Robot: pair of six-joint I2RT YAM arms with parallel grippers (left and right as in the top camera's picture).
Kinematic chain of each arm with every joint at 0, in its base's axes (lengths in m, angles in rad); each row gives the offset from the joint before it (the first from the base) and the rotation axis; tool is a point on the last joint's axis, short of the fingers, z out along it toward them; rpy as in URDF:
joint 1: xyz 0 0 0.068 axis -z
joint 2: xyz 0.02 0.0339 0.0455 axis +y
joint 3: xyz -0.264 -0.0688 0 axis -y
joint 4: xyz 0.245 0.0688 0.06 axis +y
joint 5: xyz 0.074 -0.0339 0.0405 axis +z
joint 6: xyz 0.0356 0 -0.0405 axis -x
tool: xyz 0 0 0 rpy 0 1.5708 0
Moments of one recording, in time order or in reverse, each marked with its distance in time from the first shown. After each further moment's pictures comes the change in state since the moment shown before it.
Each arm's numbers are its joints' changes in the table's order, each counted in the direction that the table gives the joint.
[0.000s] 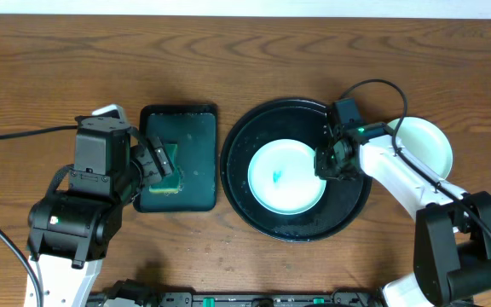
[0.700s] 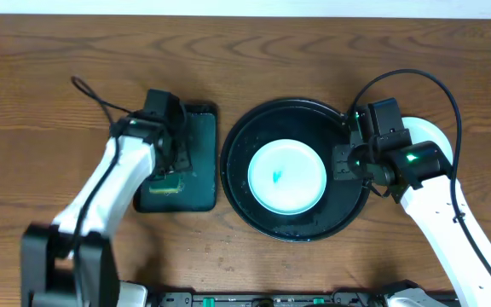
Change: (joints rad) left arm -0.011 0.607 -0.091 -0.182 -0.053 -0.063; right arm -0.011 -0.404 0.053 0.175 -0.012 0.146
